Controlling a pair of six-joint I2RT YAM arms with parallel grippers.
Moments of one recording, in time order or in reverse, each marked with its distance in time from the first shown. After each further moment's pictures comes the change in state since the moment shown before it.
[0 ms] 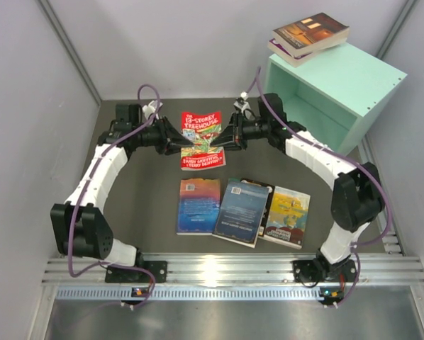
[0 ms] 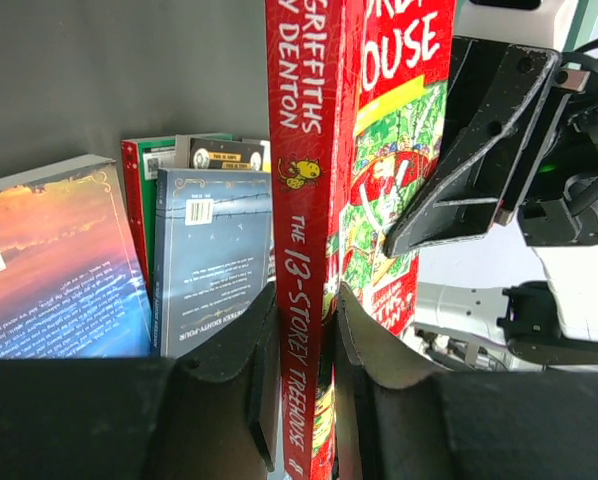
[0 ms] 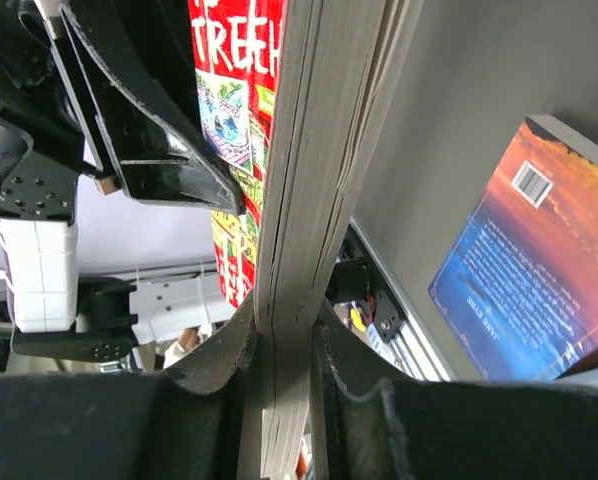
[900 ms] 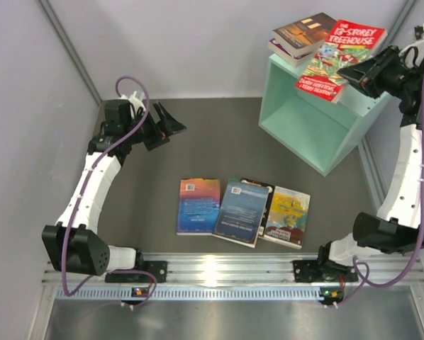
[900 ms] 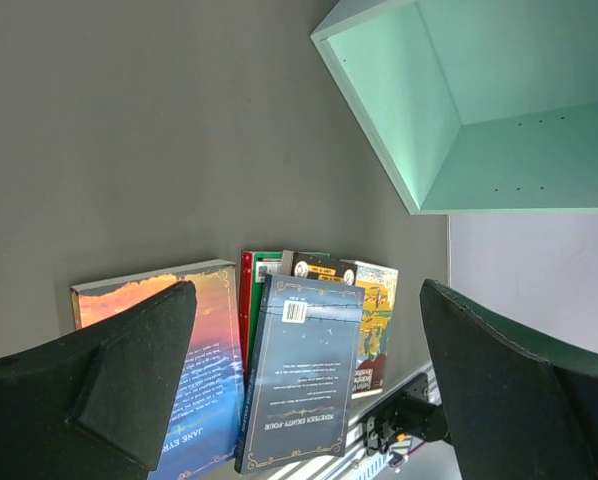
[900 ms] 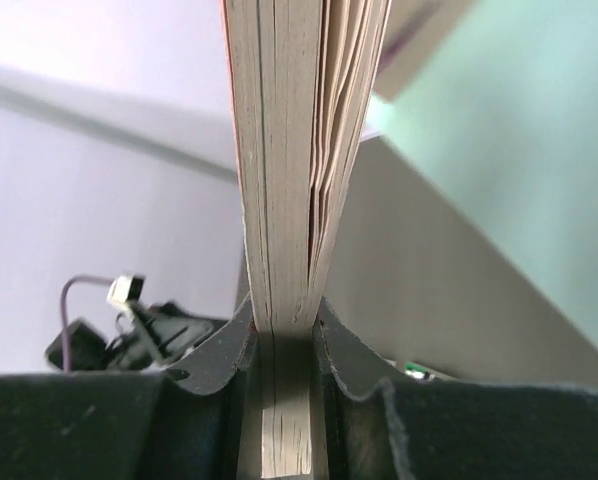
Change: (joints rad) left arm 0.000 -0.119 0.032 0.018 -0.385 0.078; right arm -0.771 -0.232 0.676 -0.722 0.169 -0.297
